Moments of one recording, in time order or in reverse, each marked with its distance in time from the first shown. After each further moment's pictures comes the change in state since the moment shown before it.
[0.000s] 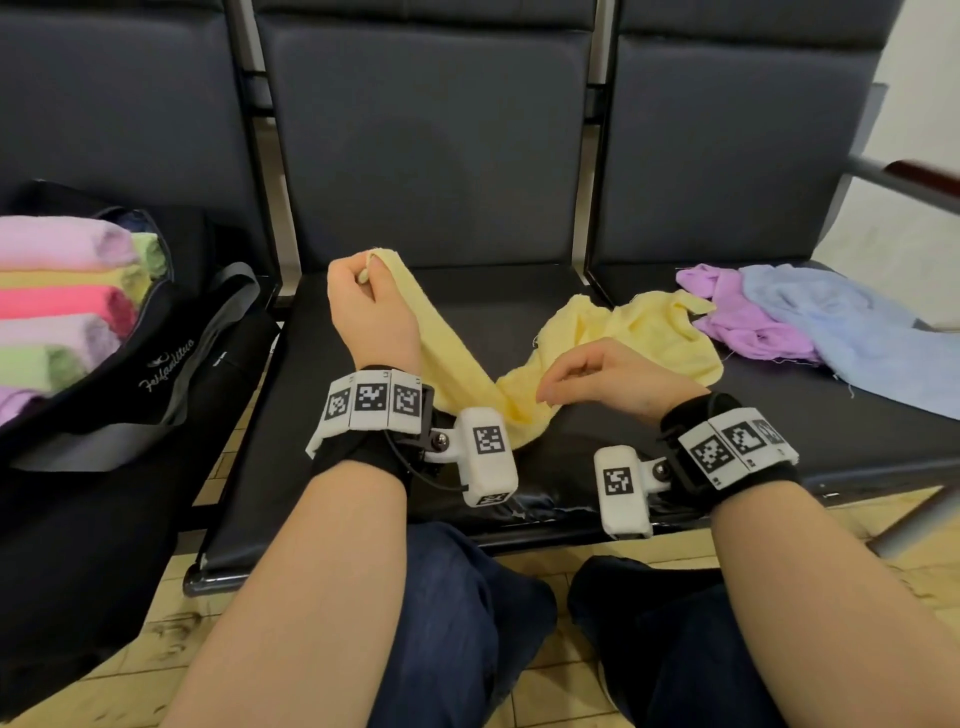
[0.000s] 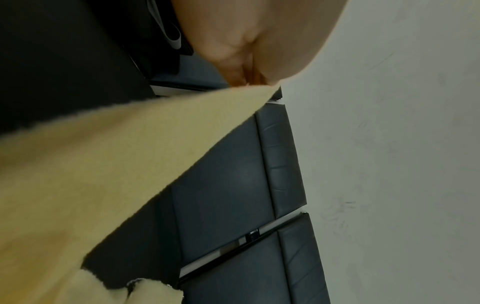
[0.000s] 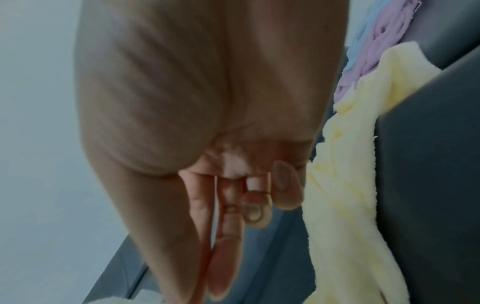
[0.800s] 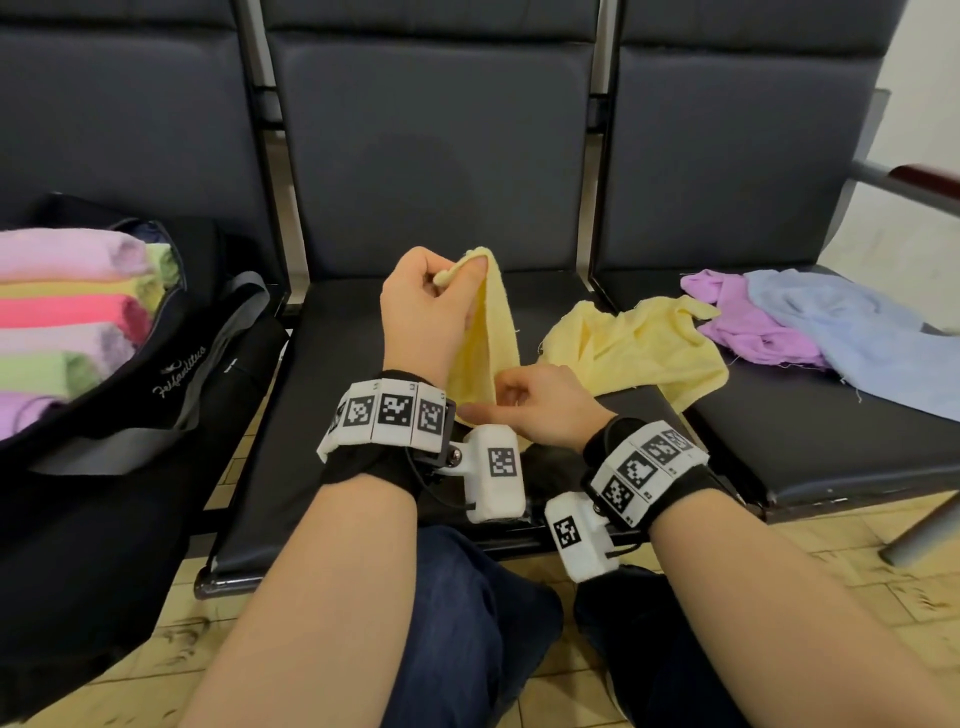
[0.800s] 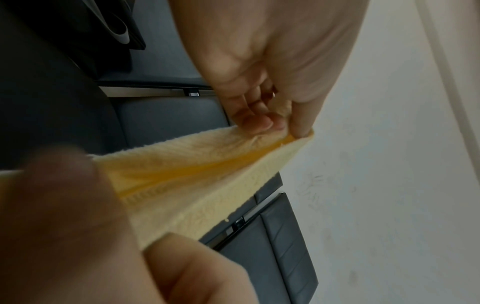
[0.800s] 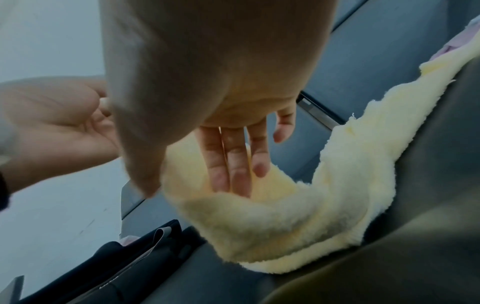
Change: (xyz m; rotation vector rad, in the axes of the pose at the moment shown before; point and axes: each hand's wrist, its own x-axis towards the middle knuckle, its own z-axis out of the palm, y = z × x) left_hand -0.020 0.032 0.001 -0.033 -0.399 0.032; right_hand 0.028 -0.005 0.063 -0.390 0.153 -0.035
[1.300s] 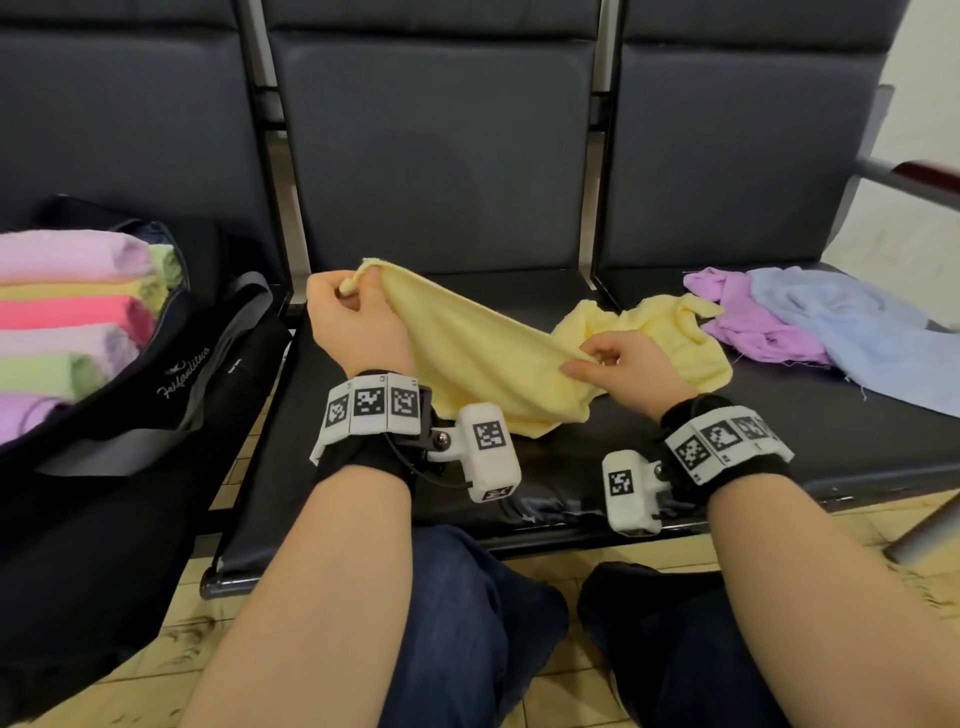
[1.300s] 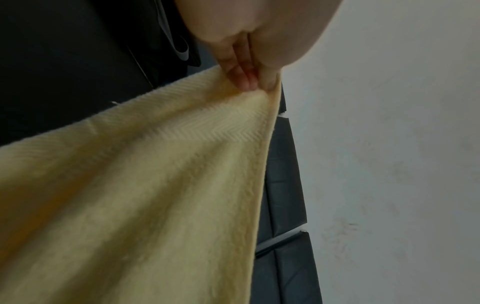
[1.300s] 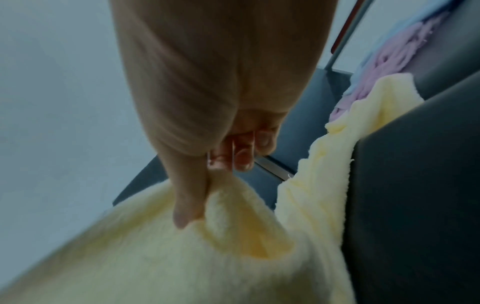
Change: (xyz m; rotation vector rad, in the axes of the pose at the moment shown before) left_hand 0.019 -0.034 -0.024 -0.007 0.538 -0.038; right_hand -0.005 0.054 -0.051 0.150 0.220 0.092
